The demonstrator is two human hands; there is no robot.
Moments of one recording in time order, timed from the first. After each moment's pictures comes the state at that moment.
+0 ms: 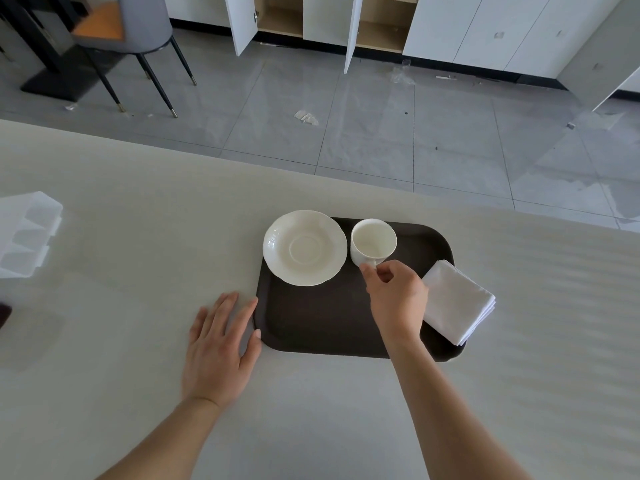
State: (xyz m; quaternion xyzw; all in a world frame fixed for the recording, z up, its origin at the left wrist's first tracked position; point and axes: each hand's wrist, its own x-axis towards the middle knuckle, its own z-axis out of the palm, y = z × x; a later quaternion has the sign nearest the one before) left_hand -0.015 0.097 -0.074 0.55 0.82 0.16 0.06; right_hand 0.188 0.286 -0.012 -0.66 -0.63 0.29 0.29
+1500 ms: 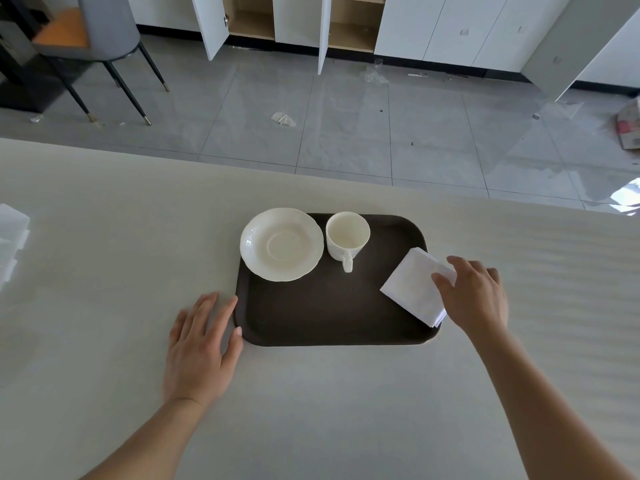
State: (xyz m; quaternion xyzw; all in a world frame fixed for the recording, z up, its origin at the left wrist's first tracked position) left_hand -0.016 0.097 -0.076 0.54 0.82 0.16 0.06; right_hand 0.337 0.327 -0.005 -0.71 -0.69 0.13 0.05
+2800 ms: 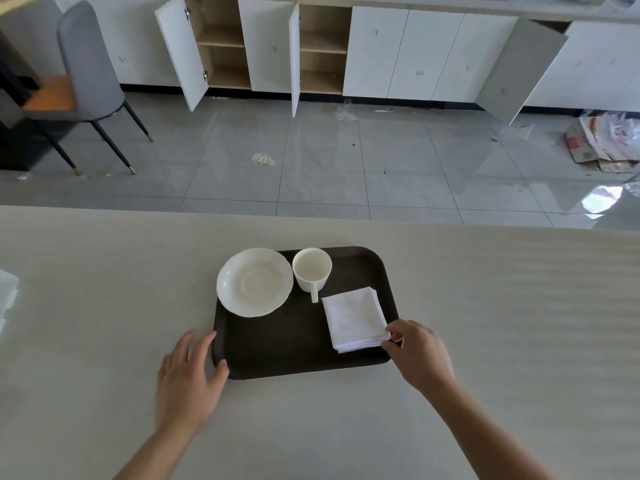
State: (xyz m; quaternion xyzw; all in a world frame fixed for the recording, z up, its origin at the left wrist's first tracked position) left_hand 0.005 0.117 -0.038 0.47 0.86 0.17 0.12; right_hand 0.342 0.267 0.005 -0.65 -0.72 0.24 0.06
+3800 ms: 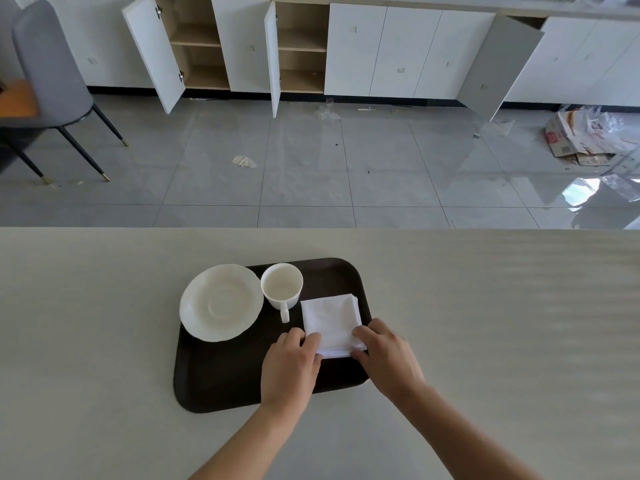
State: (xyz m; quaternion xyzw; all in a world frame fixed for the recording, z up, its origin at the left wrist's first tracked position) left_hand 0.163 0.231 -0.025 0.67 0.72 0.15 0.09; right_hand 0.340 0.295 -0.015 -0.55 -0.81 0.20 0.05
